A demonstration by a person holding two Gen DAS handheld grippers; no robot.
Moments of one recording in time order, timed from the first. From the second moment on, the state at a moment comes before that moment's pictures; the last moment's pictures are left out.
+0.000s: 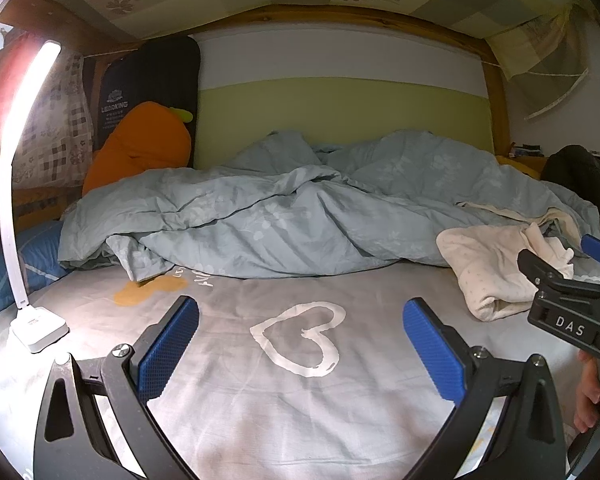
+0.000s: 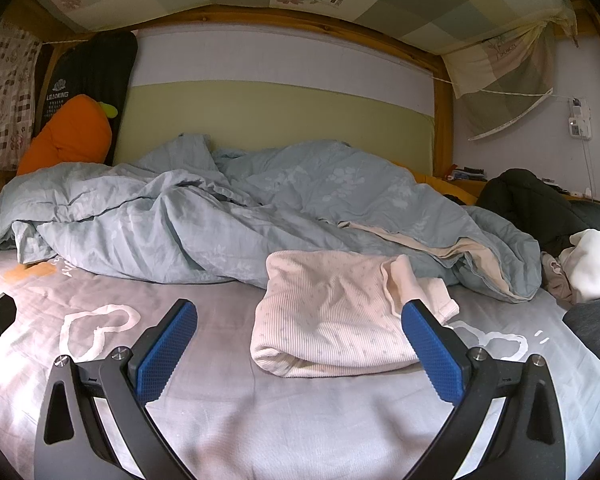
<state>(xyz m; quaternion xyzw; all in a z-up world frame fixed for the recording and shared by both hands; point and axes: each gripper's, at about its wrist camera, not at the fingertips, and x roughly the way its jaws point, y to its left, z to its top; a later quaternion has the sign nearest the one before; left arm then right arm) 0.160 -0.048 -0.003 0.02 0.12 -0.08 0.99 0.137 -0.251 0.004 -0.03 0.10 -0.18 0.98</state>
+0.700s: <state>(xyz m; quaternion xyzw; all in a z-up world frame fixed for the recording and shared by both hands) 0.162 -0.045 -0.005 0.02 0.12 -0.09 0.99 0.137 -0.254 0.003 -0.03 0.10 -0.17 0.98</state>
